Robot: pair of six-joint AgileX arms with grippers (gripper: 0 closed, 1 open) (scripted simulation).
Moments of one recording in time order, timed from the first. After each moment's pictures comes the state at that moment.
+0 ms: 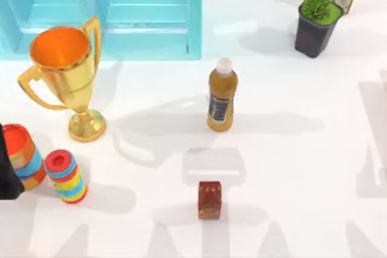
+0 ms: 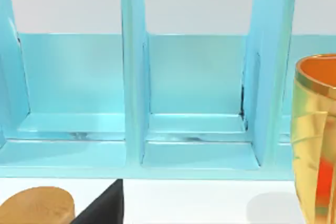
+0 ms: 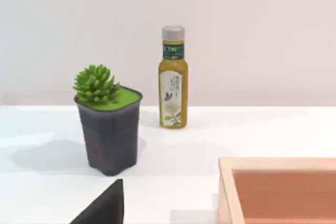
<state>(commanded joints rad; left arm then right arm) 0.00 0.00 0.00 0.00 0.00 0.00 0.00 0.00 0.00 0.00 0.00 0.00</state>
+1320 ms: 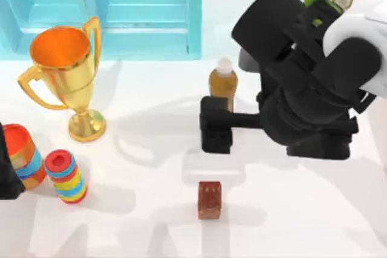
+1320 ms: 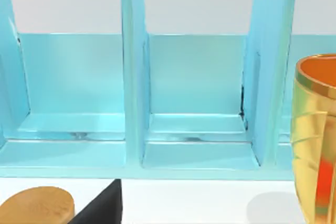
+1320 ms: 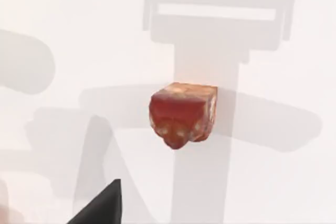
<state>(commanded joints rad) 0.00 0.00 0.00 0.00 0.00 0.00 0.81 1.59 1.34 -1.00 0.01 0.78</state>
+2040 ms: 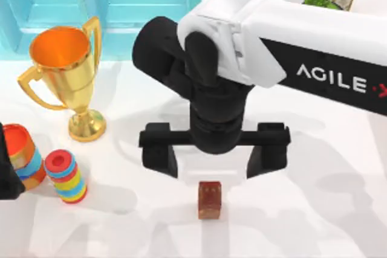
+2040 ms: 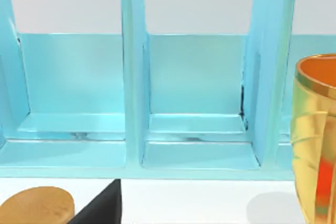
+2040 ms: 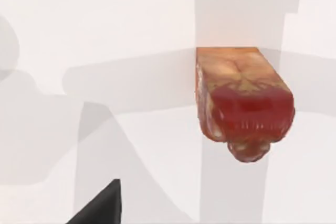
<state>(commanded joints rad) 0.00 0.00 0.00 0.00 0.00 0.00 0.90 2.04 1.74 -1.27 0.00 0.91</state>
